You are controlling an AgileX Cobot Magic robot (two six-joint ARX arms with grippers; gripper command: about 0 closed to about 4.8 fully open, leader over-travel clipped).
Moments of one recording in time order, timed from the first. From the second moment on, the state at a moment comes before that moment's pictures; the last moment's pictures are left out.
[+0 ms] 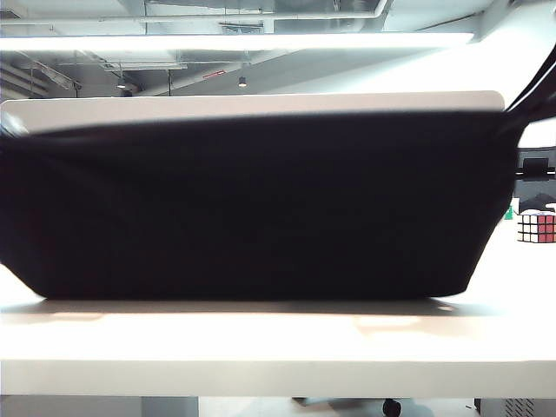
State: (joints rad) left arm 0.21 1.20 0.91 -0.59 0.66 -0.08; right arm -0.03 1.00 0.65 -0.24 -0.62 0.53
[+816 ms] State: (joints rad) left arm 0.10 1.99 1.61 -0.36 0.70 -0.22; right arm -0.04 1.81 1.22 -0.01 -0.61 0.52
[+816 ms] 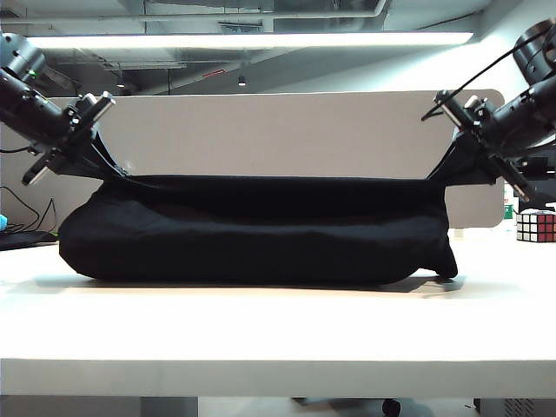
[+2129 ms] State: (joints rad) left arm 0.11 2.09 1.69 -0.29 0.67 -0.10; right arm -0.12 1.97 1.42 0.00 -0.76 0.48
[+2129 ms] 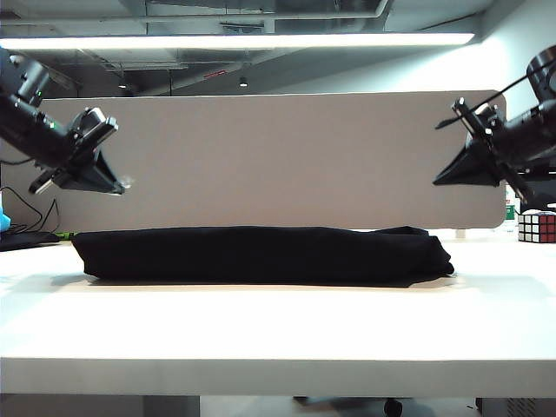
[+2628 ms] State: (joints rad) left arm 0.13 1.69 1.35 -0.39 0.64 0.03; right arm -0.12 1.63 1.26 -0.15 -0.76 0.29
